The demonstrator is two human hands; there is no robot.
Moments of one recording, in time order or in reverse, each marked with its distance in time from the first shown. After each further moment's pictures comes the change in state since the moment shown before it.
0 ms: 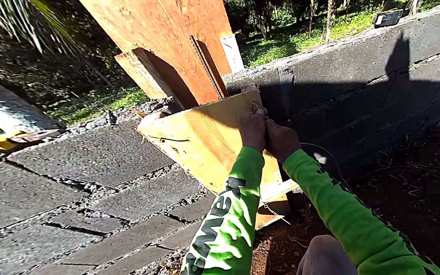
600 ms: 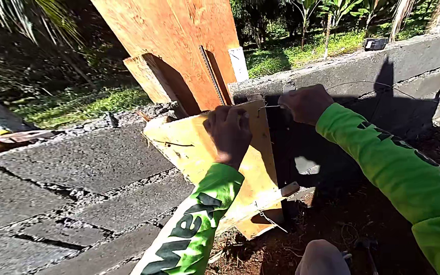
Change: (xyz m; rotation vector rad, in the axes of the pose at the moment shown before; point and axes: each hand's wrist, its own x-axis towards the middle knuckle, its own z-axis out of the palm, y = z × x) left_hand 0.018 0.005 -0.081 0.837 0.157 0.823; right_hand 0.102 0.028 -0.112 -0.504 -0.246 -0.531
